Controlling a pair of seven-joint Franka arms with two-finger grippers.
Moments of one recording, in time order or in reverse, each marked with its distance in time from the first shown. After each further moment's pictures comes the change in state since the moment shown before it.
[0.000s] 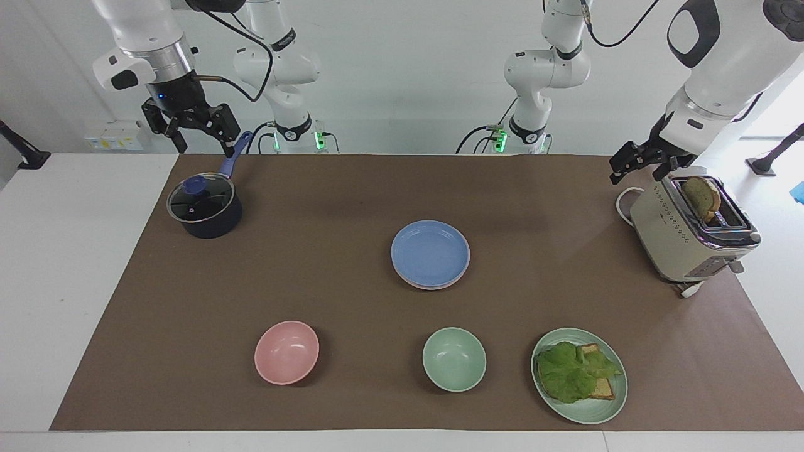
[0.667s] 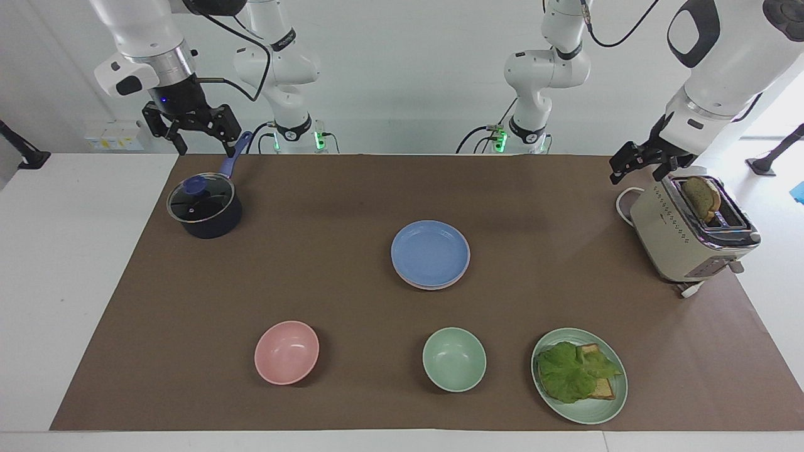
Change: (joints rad) left arm 0.000 0.000 0.000 0.000 0.000 0.000 0.000; right arm -0.002 -0.002 -0.003 -0.012 0.000 -0.012 -0.038
